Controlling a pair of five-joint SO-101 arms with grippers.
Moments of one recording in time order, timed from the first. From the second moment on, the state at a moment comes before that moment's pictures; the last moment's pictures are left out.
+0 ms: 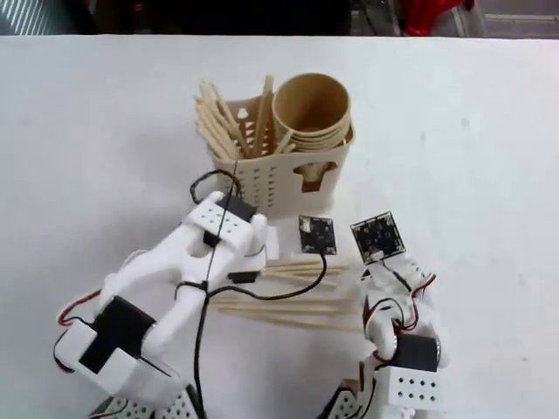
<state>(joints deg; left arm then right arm) 24.1 2.2 35.4 61.7 -54.8 4.5 -94.2 94.4 52.5 30.3</state>
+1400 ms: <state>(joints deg) 24.4 -38.9 3.0 85.1 -29.5 4.5 -94.2 94.4 52.5 30.3</state>
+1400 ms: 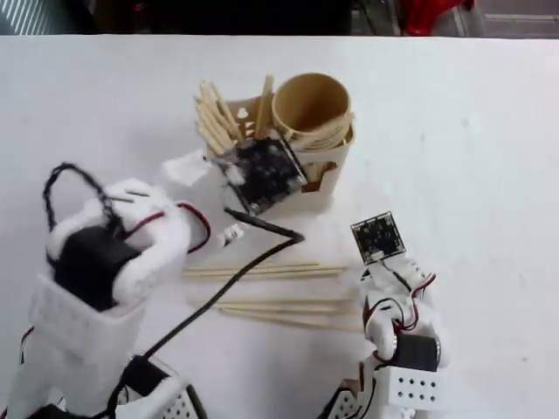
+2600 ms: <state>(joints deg) 5.8 -29.7 23.1 37.6 4.1 4.4 -94.2 94.4 52.5 30.3</state>
